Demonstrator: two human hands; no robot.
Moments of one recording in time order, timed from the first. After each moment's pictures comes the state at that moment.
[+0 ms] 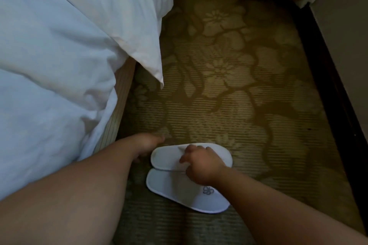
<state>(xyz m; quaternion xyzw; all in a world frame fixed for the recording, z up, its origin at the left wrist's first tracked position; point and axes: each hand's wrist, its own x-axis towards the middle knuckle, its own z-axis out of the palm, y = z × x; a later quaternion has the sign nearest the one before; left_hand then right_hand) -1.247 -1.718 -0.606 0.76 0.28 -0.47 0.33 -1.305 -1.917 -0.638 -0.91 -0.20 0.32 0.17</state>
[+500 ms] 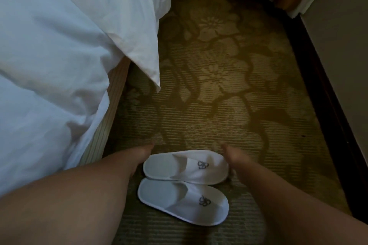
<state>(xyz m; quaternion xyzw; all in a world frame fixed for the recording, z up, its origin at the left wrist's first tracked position) -1.252 -1.717 -0.657 0.70 0.41 -0.42 0.39 -1.272 -1.986 -0.653 -0.72 0.42 0.33 0.44</state>
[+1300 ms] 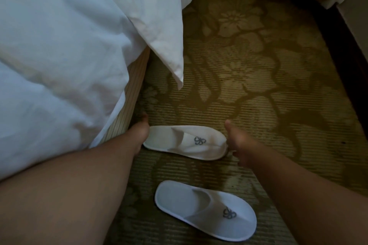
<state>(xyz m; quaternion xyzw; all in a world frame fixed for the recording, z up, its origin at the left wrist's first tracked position) -1.190 -1.661 -0.685 0.71 0.43 -0.27 0.49 -1.213 -1.934 -0.667 -0.67 0.43 0.34 0.50</state>
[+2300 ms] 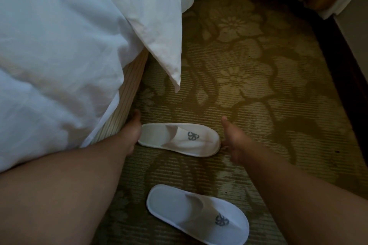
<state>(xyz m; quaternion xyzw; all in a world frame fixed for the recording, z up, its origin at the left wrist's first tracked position) -1.184 -1.653 -0.695 0.69 0.41 -0.20 0.56 -1.194 -1.933 -0.665 -0.65 0.41 0.31 0.56</state>
